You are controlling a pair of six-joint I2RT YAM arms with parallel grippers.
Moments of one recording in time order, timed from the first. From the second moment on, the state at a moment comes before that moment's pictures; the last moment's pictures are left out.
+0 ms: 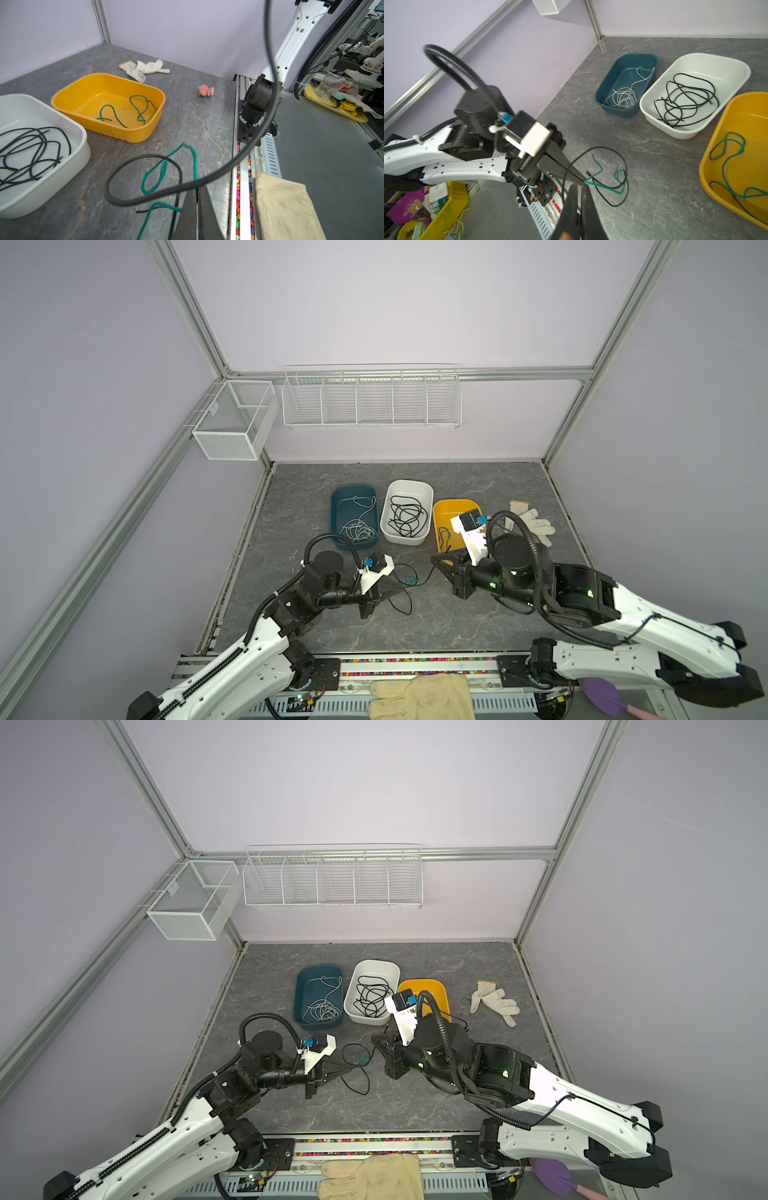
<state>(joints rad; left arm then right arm) -0.76 0.70 0.51 -0.15 0.66 0.07 1.22 0.96 1.17 -0.64 0.21 0.60</state>
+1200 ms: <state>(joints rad) -0.76 0.64 0.68 -0.45 0.85 0.05 1.04 0.89 1.08 -0.65 0.27 0.62</state>
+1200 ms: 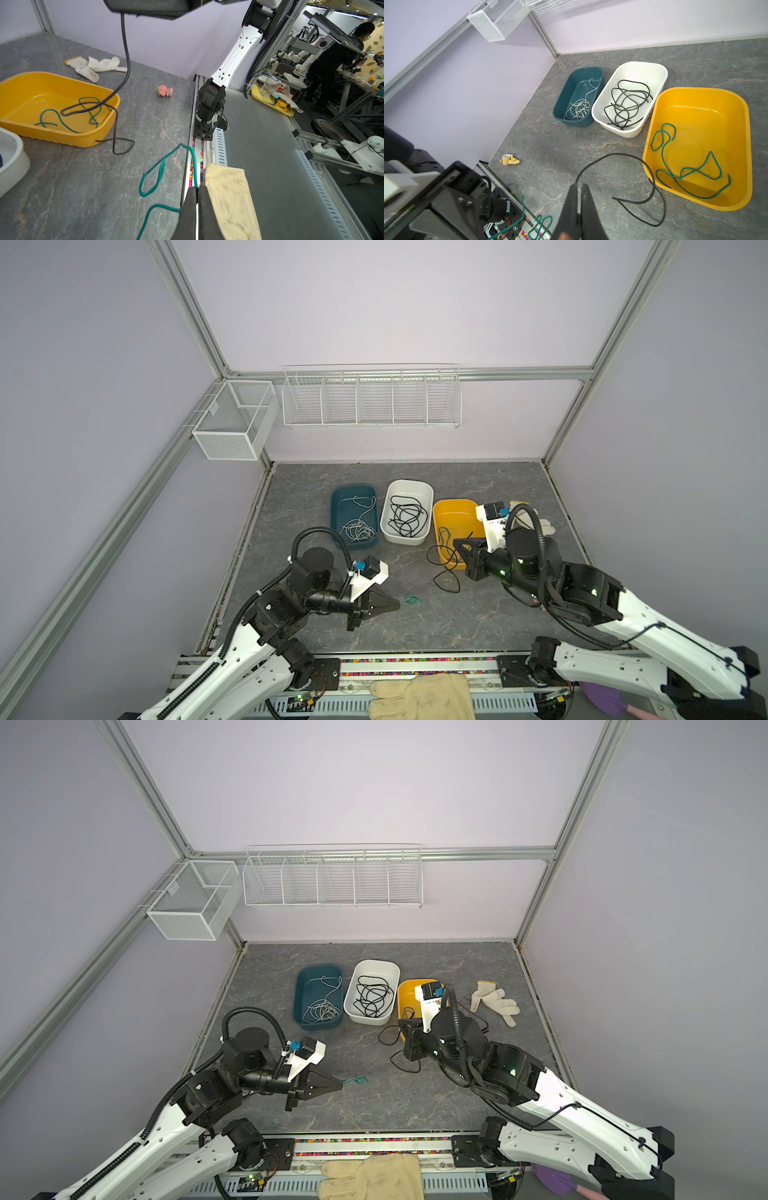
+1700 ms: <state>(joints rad) -0.76 0.50 0.64 -0.47 0.47 0.15 1.03 0.85 1.04 -0.73 0.23 0.59</state>
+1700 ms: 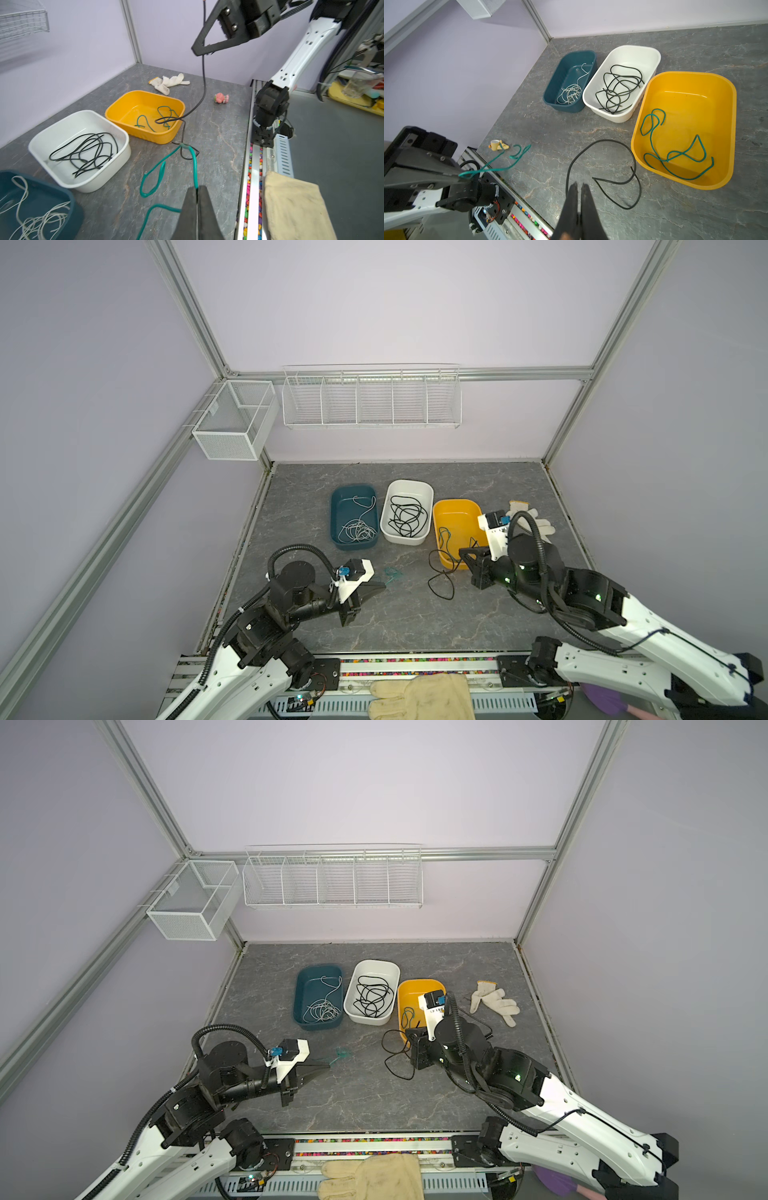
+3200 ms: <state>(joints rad) -0.78 0.49 0.42 -0.28 0.21 0.13 0.97 1.32 1.94 -1.05 0.12 0.33</state>
